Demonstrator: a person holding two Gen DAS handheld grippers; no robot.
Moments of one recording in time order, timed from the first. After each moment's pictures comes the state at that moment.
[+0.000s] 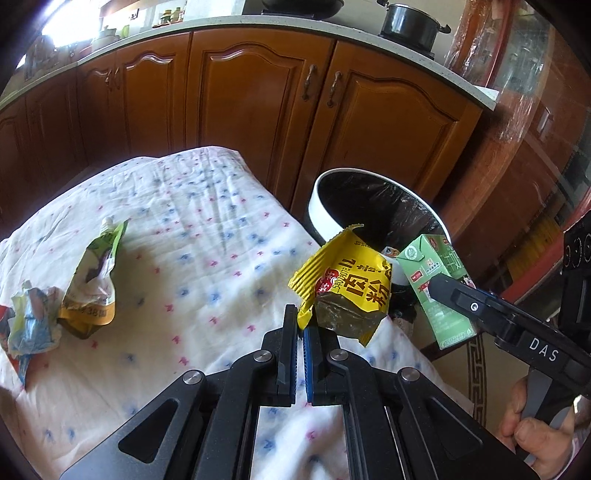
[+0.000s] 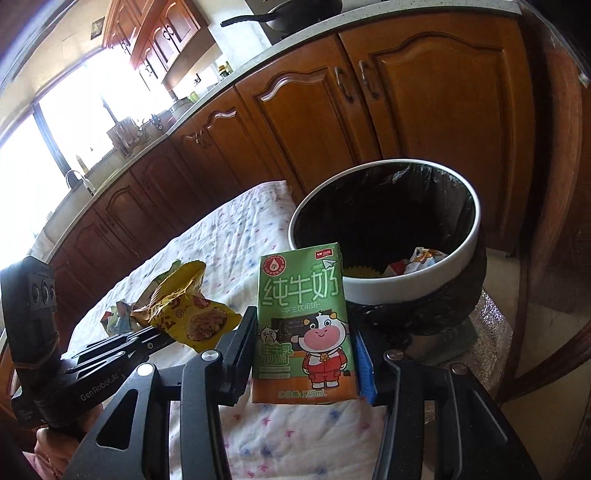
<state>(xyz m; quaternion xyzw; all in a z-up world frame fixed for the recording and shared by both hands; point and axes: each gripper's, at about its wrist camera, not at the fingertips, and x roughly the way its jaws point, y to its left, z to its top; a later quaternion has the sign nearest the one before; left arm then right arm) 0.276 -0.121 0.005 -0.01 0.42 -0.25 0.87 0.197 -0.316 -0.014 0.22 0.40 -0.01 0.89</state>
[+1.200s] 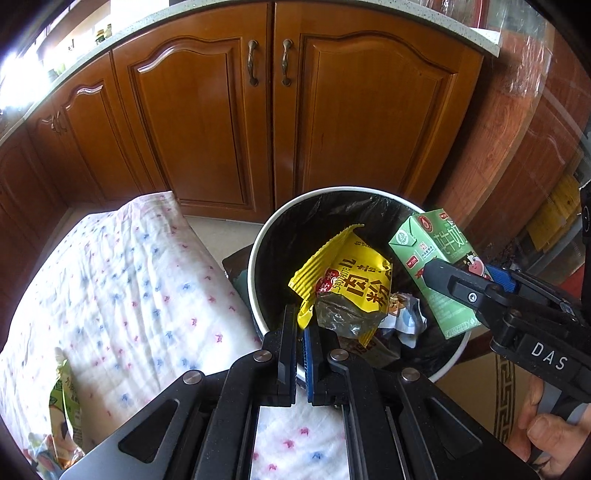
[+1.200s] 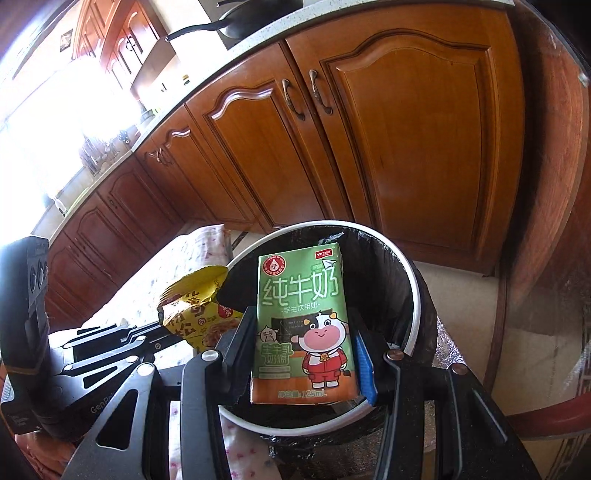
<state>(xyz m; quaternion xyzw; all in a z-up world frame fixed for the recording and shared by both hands) 0.390 -0.260 0.002 0.10 0.45 -0.26 0.85 0.267 -0.400 -0.022 0.22 0.42 -0.05 0.88</state>
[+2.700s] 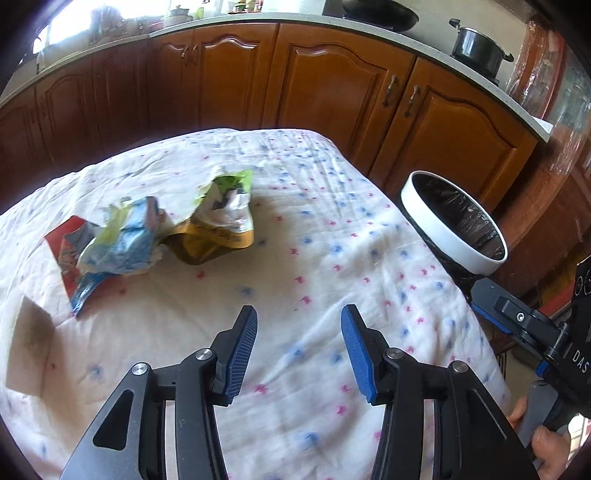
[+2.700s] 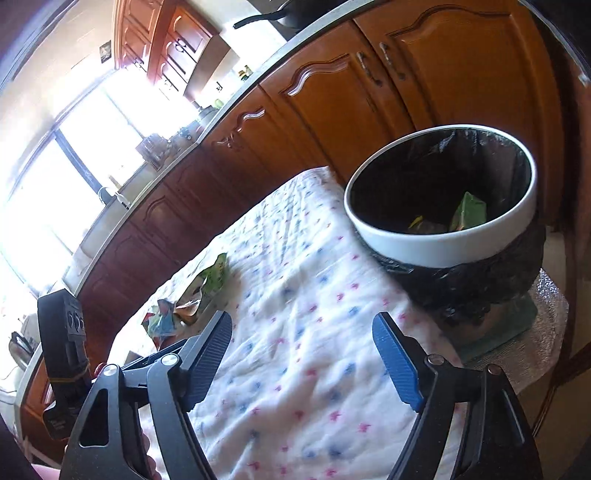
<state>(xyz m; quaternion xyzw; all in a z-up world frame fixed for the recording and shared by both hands) 0.237 -0.030 -0.012 -0.06 0.43 -0.14 0.89 0.197 -0.266 -0.041 0.28 0.38 0.07 0.88</state>
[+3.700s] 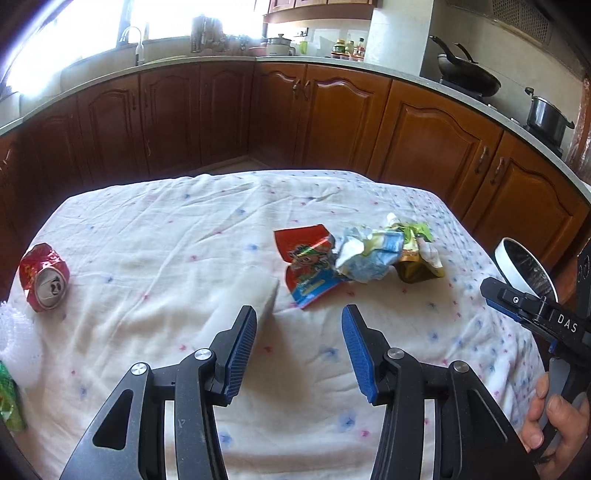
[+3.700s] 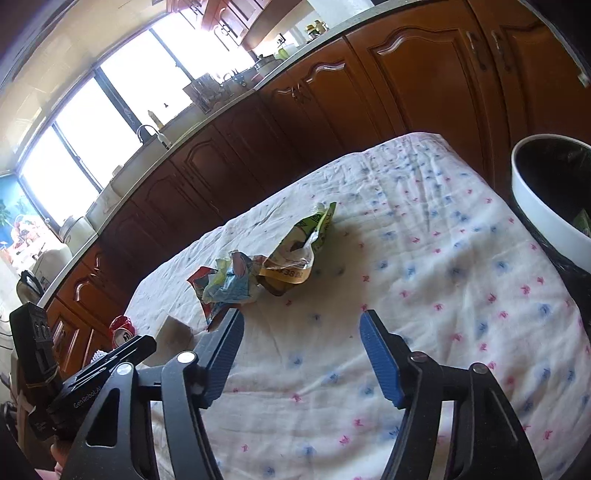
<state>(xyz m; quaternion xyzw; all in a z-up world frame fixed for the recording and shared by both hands) 0.161 0.128 0.026 -0.09 0.37 0.01 0.92 0.252 -0.136 -0.029 0.22 0.42 0.17 0.86</state>
